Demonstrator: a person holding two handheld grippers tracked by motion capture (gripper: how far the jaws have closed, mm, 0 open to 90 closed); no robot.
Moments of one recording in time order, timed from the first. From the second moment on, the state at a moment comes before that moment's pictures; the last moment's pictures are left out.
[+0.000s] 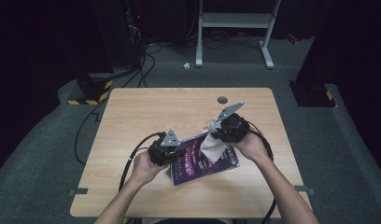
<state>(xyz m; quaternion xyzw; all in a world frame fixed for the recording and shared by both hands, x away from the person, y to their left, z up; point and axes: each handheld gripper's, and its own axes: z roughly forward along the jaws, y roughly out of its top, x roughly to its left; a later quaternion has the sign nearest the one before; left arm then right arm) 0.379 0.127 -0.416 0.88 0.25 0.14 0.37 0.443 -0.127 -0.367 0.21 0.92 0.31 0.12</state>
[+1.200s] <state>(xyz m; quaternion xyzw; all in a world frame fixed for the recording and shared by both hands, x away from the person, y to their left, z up) 0.377 0.130 -0.419 0.88 0.25 0.14 0.38 0.454 -0.149 -0.385 0.25 0.91 0.31 0.12</state>
